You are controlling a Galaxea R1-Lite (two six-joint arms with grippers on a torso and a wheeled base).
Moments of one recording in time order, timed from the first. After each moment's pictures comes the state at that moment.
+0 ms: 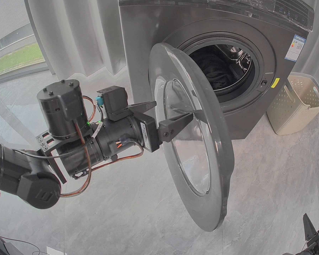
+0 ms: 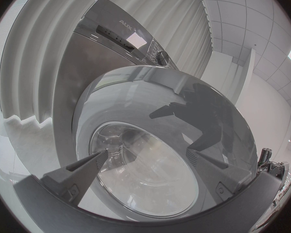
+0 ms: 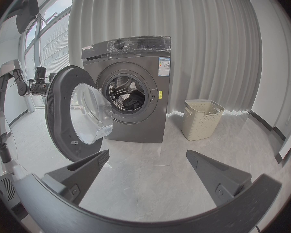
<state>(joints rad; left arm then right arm) -0.69 1.70 -0.85 -0.93 -0.20 -0.15 -0.01 0.02 -0.02 0.00 0.02 -0.01</state>
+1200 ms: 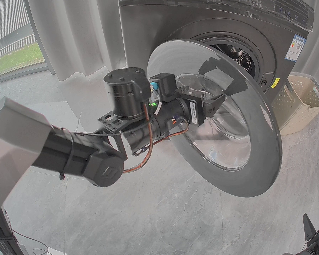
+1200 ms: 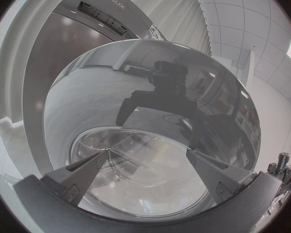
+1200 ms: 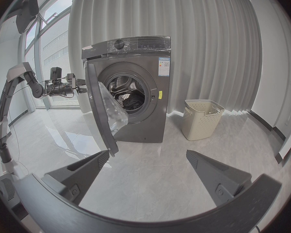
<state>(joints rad) -0.75 2.02 -1.26 -0.92 -0.13 -0.16 -0.01 0.02 -0.02 0.00 0.02 -0.01</state>
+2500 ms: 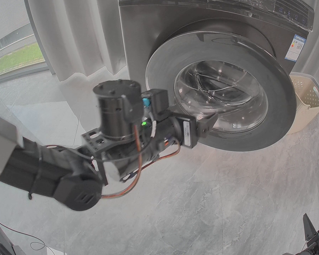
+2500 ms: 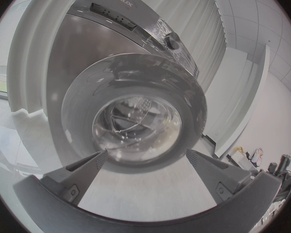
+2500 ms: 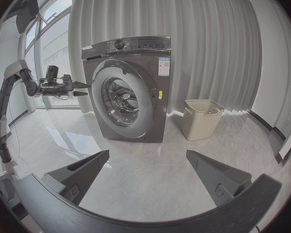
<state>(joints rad) -0.81 1.87 -1.06 -0.83 0.06 -0.18 -0.01 0.02 -0.02 0.00 0.02 -0.01</state>
